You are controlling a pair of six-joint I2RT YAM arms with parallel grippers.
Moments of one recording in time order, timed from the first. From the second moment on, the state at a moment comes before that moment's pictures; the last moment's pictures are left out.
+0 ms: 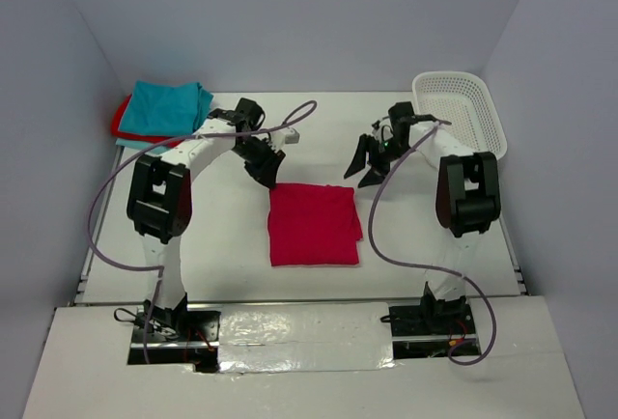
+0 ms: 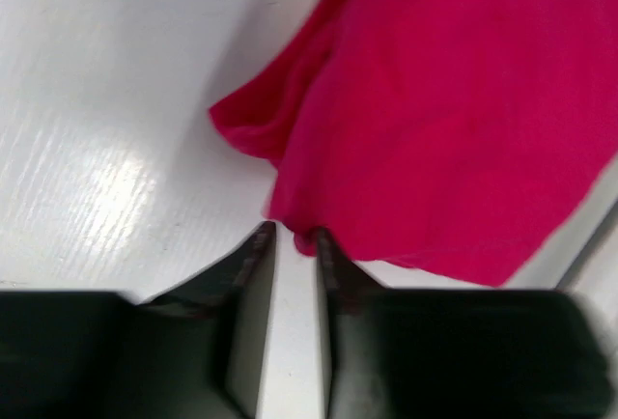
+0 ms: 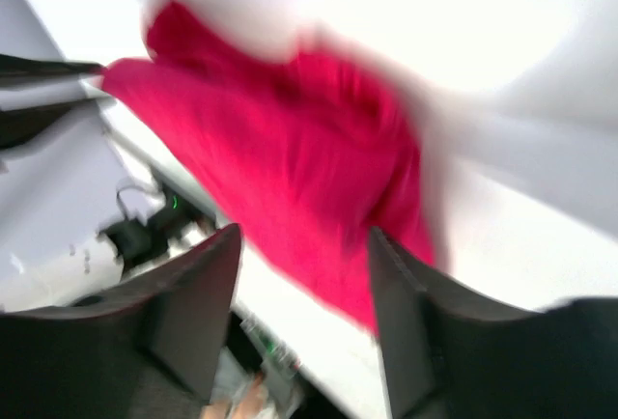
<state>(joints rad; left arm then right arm) -0.34 1.99 1.65 -0.95 0.56 0.54 0.13 1.91 1.39 -0.80 -0.70 0.38</state>
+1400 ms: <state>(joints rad) -0.30 2.14 1.65 -0.61 0.49 0.22 0.20 2.01 1.30 -0.38 -0.48 0.53</state>
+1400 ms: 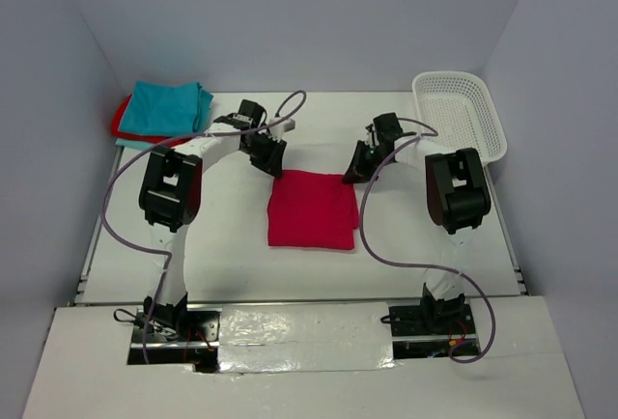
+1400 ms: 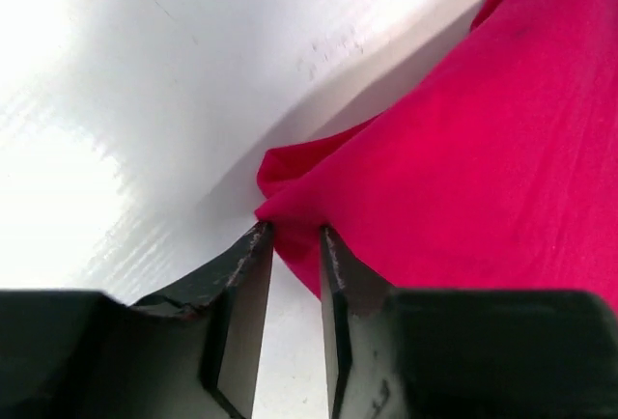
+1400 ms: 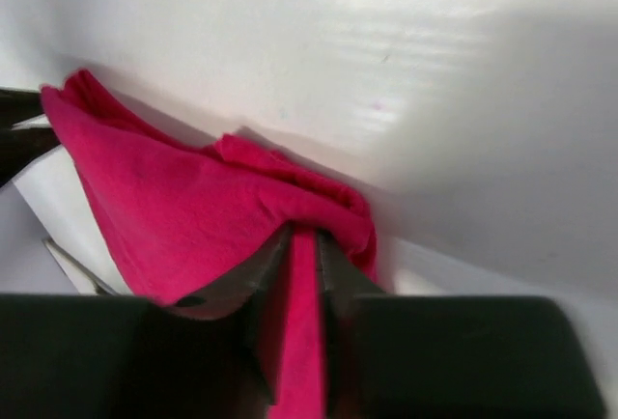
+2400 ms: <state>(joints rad) -0.25 1.85 1.08 -0.29 0.66 -0.32 0.28 1.78 1.01 -0.36 -0.39 0.57</state>
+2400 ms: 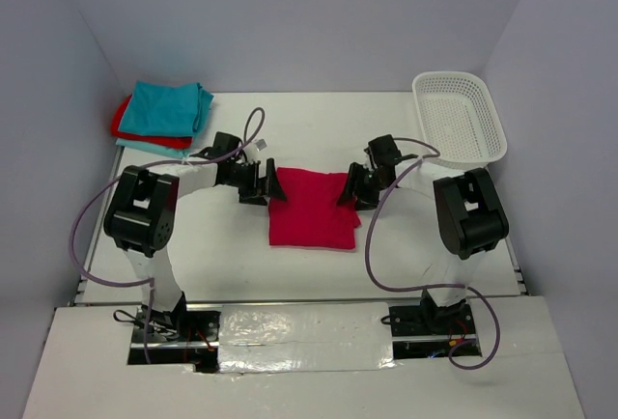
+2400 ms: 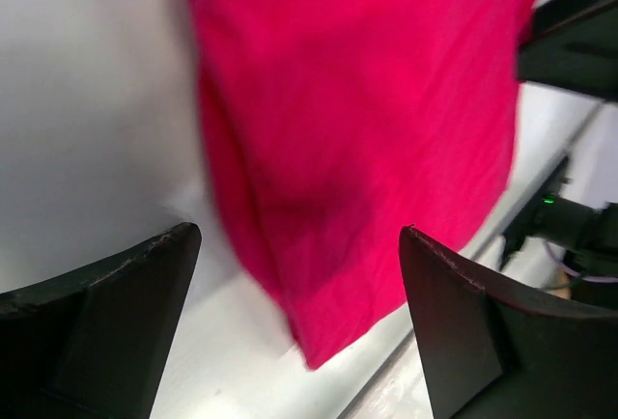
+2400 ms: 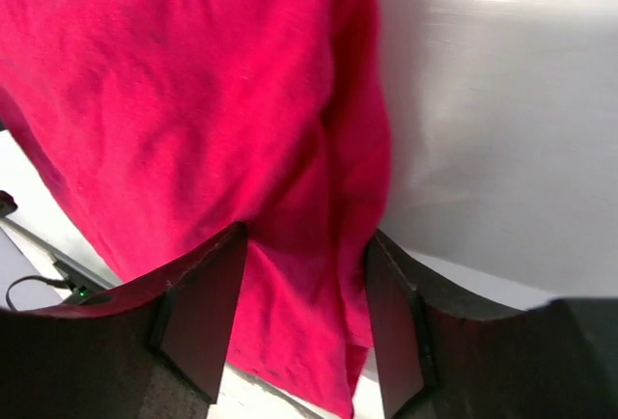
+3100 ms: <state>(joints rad) -0.30 2.08 1.08 0.01 1.00 -0.57 0.32 1.79 0.91 -0.14 -0.51 0.71</state>
